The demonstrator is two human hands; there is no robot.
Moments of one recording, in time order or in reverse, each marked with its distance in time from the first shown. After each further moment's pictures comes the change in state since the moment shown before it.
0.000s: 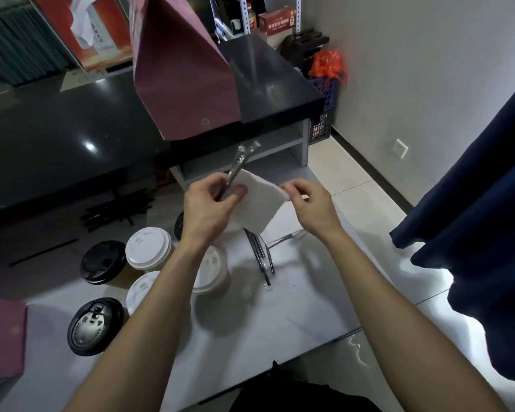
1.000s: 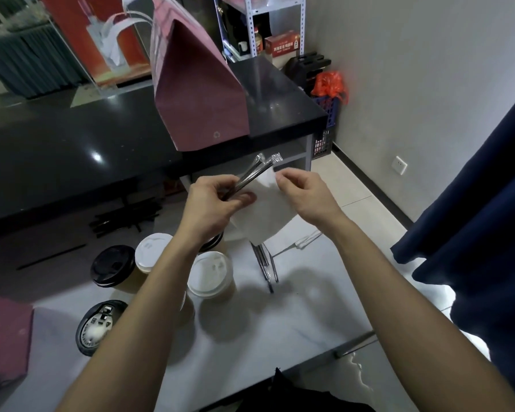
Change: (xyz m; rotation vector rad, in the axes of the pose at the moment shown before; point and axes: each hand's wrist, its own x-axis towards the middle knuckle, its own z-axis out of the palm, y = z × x) left_hand 0.004 0.028 -0.026 -0.027 -0.204 0.108; right_hand 0.008 -0.077 -0.013 0.244 -0.178 0.008
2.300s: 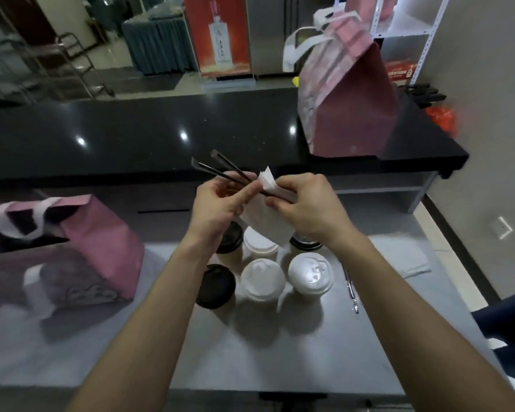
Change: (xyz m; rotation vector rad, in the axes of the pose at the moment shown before) left_hand -0.106 -0.016 -0.161 -0.461 0.470 -0.216; right_hand -0.012 -0.115 0.190 -0.546 -0.313 -0.326
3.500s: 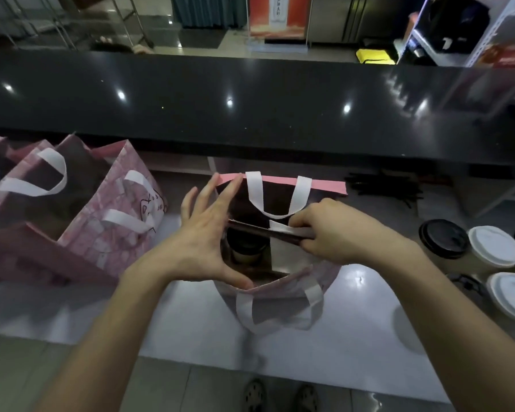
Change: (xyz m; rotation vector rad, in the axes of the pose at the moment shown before) left_hand -0.030 -0.015 -0.520 1.060 -0.355 0.004; right_hand 0.090 -0.293 0.319 -0.499 -0.657 0.007
